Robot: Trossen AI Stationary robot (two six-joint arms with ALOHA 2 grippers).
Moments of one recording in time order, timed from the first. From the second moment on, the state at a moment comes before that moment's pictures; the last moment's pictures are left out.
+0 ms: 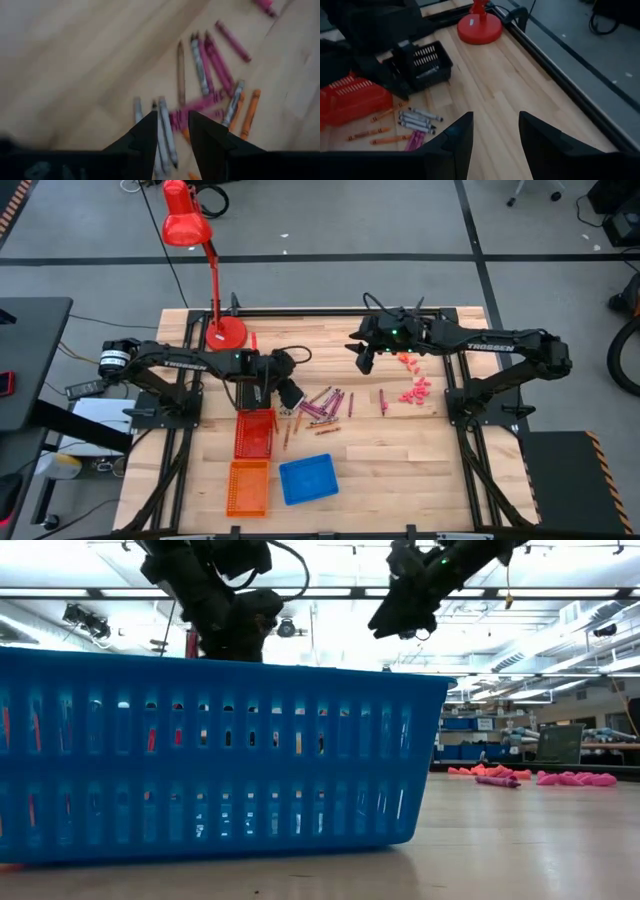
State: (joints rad) left arm 0.10 1.45 0.94 -0.42 -0.11 -0.57; right arm -0.26 1.29 1.03 -0.27 0.10 0.14
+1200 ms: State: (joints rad) left arm 0.10 1.86 0.94 0.23 -0.10 -0.48; right arm -0.25 1.29 1.03 -0.23 0.11 0.11
